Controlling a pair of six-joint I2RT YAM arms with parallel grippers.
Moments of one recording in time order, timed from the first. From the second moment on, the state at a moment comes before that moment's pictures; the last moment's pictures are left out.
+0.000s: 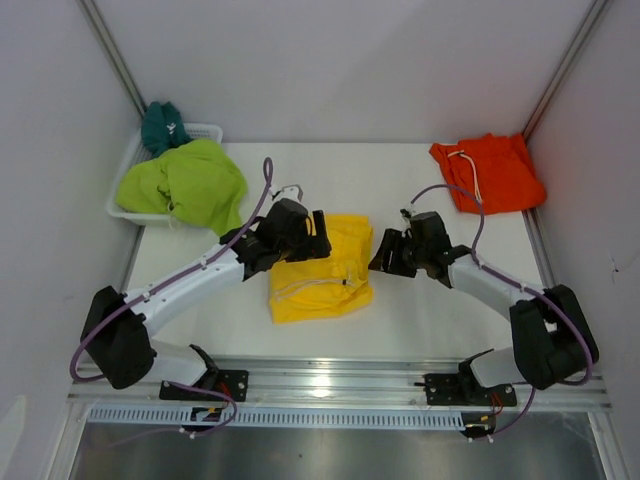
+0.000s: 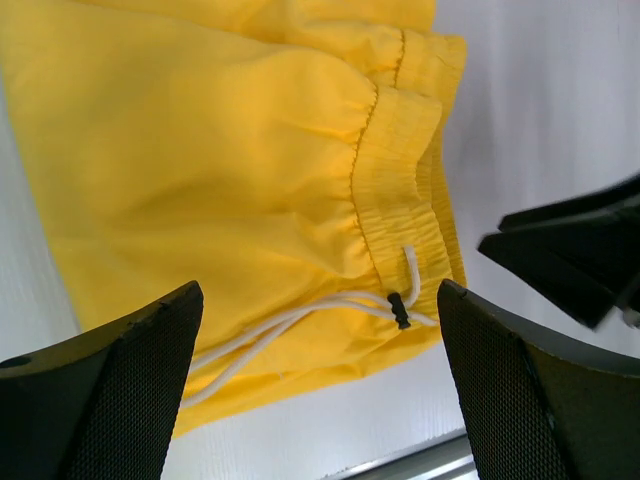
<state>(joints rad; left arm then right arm) -0.75 1.37 1.07 -0.47 -0.20 -0.71 0.42 1.43 0.74 -0.15 -0.28 0.57</state>
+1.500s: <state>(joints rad) -0.61 1.94 1.35 -0.19 0.29 -0.56 0.64 1.24 0.39 0.16 -0.20 0.68</state>
